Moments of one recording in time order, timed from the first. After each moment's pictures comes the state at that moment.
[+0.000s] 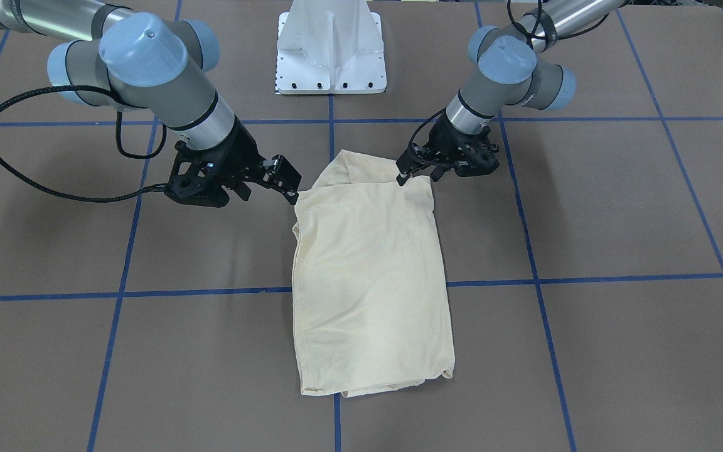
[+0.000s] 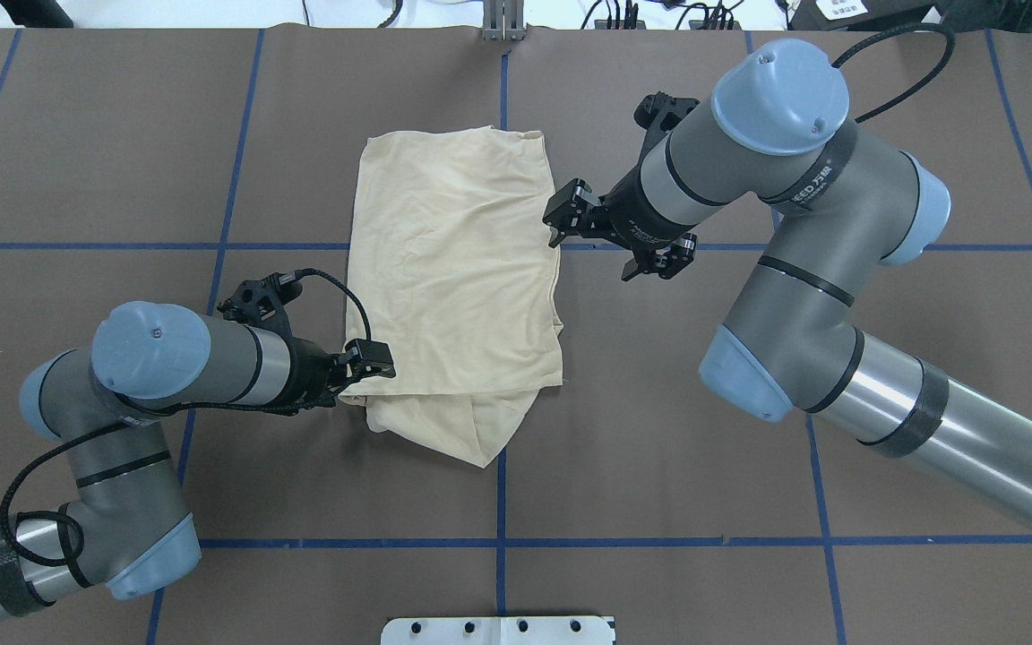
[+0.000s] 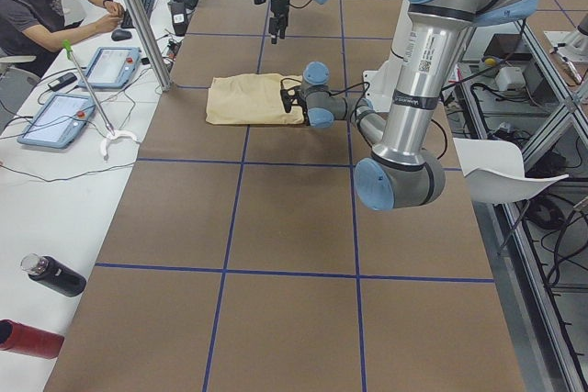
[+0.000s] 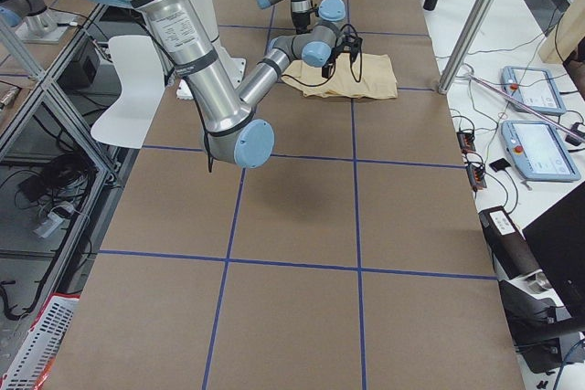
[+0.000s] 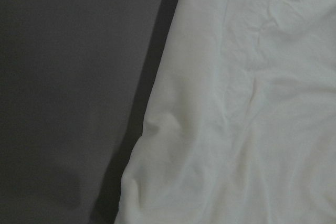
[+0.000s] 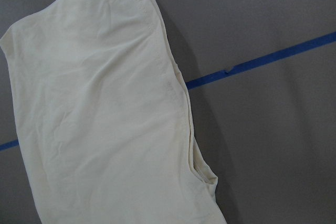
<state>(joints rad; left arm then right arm) -0.48 -1.89 -1.70 -2.27 -1.84 -1.69 0.72 -0.97 1.72 -1.30 2.11 1.51</state>
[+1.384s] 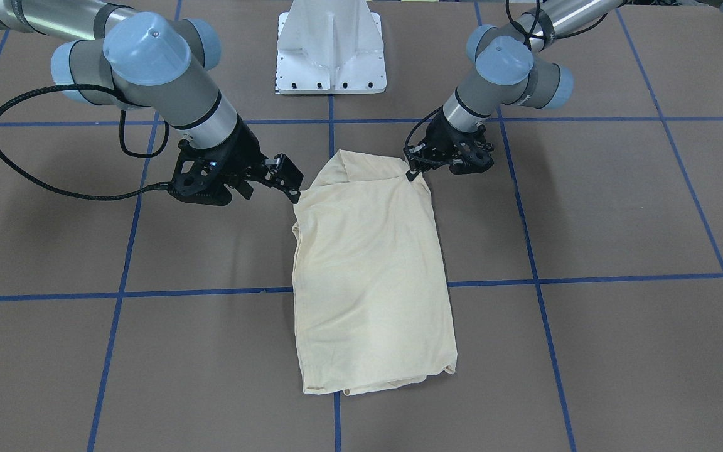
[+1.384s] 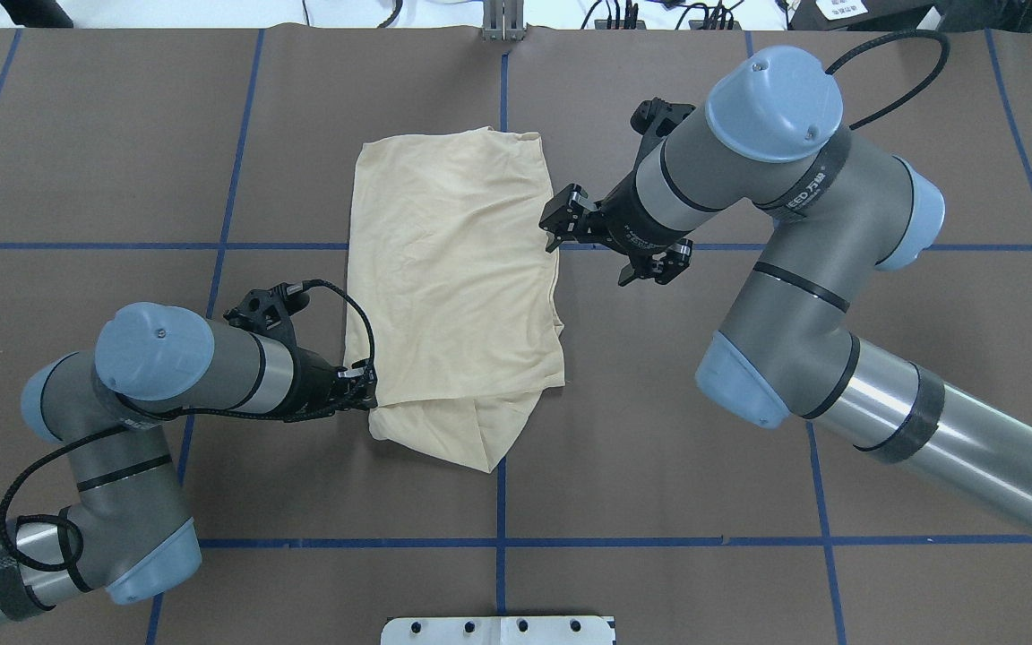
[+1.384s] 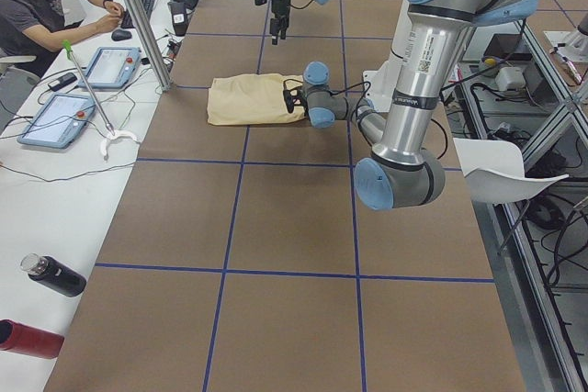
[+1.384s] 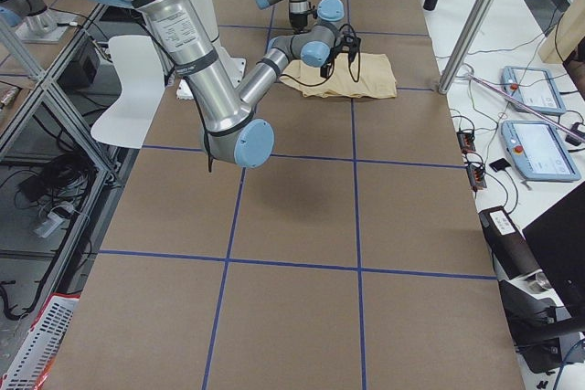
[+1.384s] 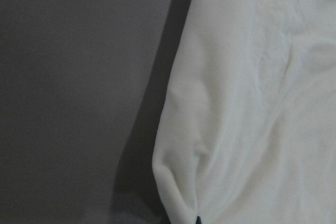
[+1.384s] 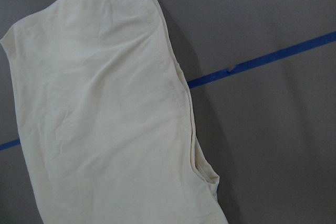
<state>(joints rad) -0.47 -1.88 -1.73 -2.25 -1.90 -1.67 0.69 -0.97 1.73 -1.31 2.08 1.54</state>
